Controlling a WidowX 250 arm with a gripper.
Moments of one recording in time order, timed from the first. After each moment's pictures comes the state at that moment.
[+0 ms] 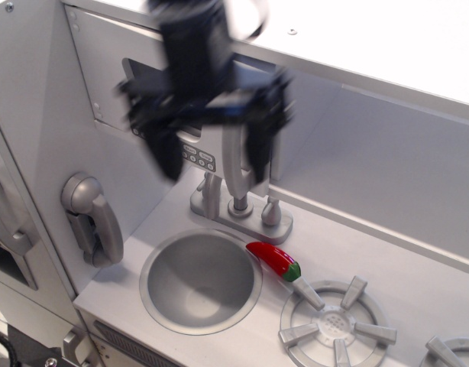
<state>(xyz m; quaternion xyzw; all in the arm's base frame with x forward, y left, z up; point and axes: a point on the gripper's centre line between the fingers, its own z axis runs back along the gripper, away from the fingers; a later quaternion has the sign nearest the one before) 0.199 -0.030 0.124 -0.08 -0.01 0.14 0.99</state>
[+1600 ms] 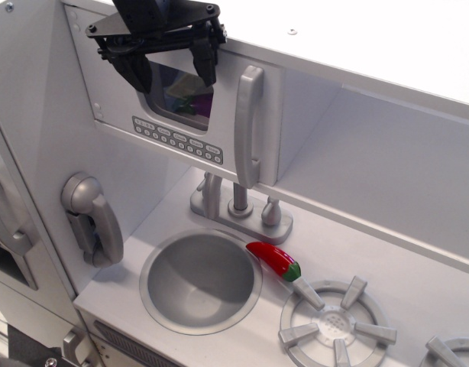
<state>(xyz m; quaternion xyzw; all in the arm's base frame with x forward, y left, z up) 0.293 0.063 0.119 -0.06 -0.19 0.22 0.95</state>
